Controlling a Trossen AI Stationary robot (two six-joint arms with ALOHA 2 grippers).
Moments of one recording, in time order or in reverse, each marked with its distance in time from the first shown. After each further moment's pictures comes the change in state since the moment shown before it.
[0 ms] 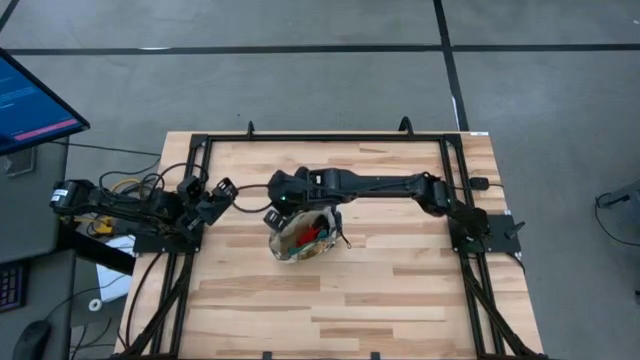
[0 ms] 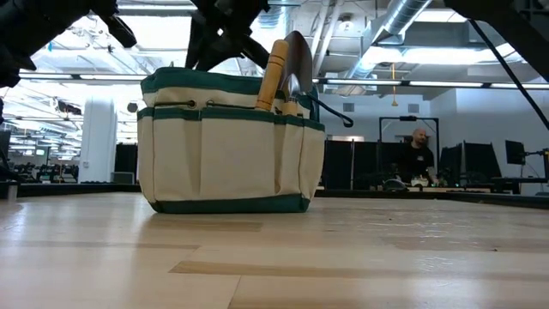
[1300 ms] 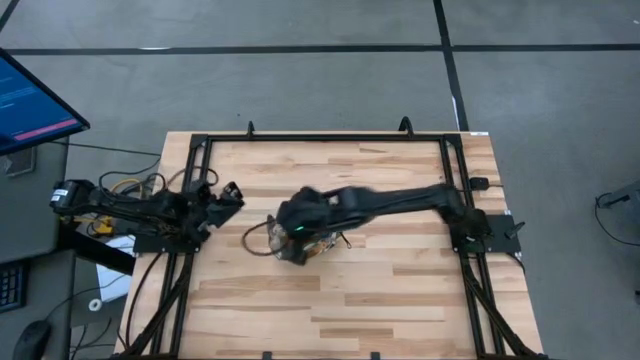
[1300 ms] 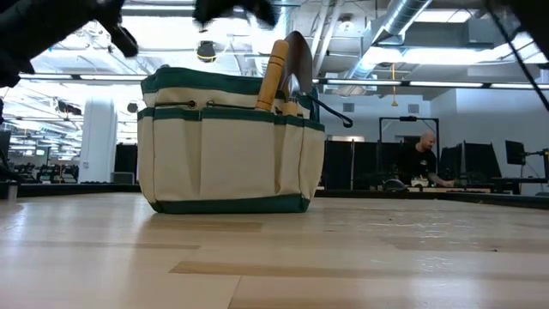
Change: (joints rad) left arm 0.000 0.000 0.000 -0.091 0.000 -0.026; right arm 0.137 -0.058 0.012 -0.128 -0.048 -0.154
